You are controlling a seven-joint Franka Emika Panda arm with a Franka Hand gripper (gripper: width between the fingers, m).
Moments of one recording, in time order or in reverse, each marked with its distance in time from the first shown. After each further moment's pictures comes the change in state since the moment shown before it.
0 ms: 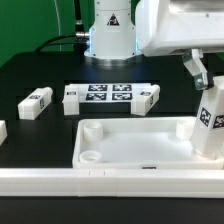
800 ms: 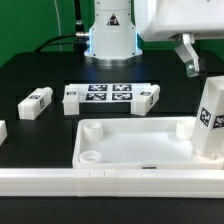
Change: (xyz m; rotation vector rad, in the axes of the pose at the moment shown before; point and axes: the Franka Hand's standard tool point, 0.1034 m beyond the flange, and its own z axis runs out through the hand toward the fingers) arm 0.012 0.006 -0.022 -0.001 -0.015 -0.001
